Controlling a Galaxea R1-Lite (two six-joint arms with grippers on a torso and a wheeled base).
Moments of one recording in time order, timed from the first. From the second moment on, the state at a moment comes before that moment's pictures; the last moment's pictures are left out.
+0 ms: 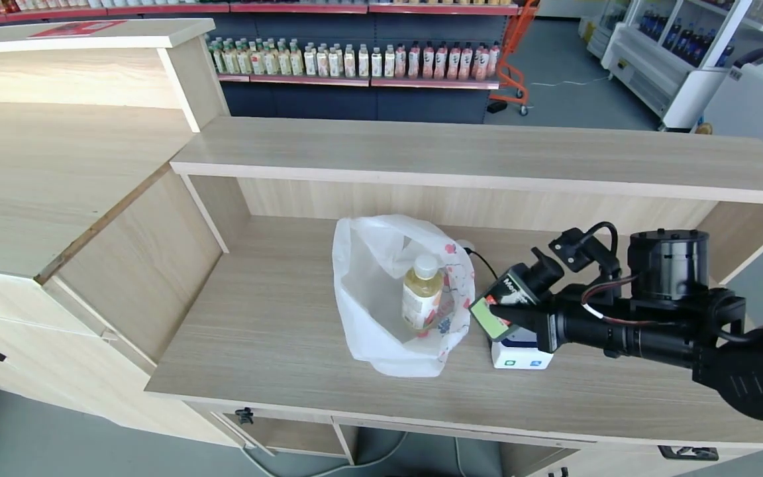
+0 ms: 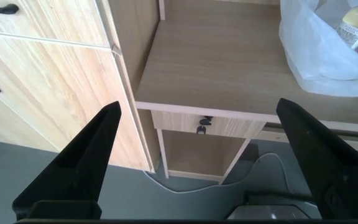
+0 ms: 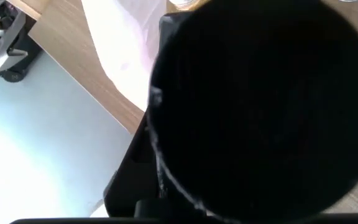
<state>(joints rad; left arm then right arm) 0.00 0.00 0.00 0.00 0.01 0.00 0.35 1.76 -0.67 -0.73 0.38 -0.06</state>
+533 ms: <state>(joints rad) 0.00 0.00 0.00 0.00 0.01 0.00 0.40 1.98 -0.72 -0.98 0.54 -0.16</state>
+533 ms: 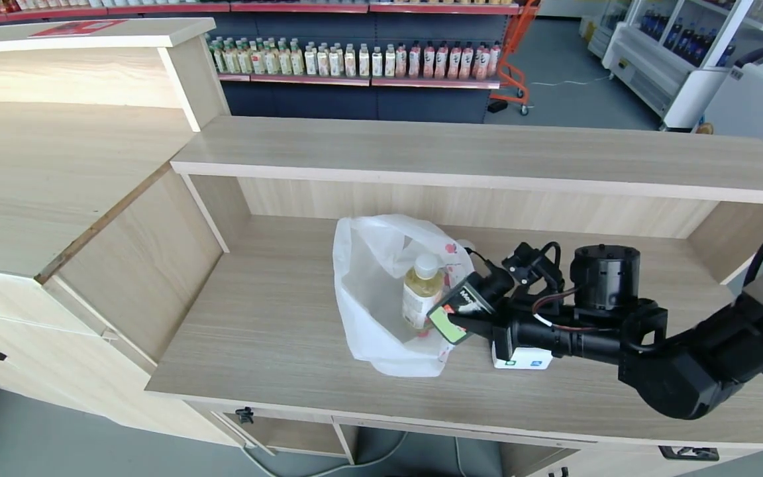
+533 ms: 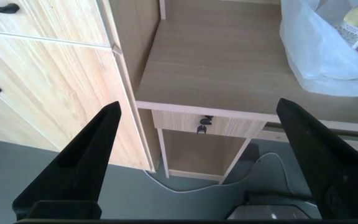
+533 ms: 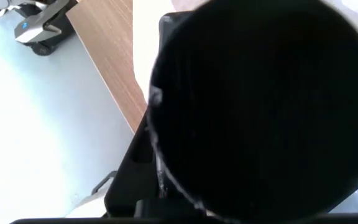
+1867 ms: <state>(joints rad) 0.00 0.00 0.00 0.00 0.01 0.00 0.42 2.32 -1.01 -1.00 0.54 -0.25</state>
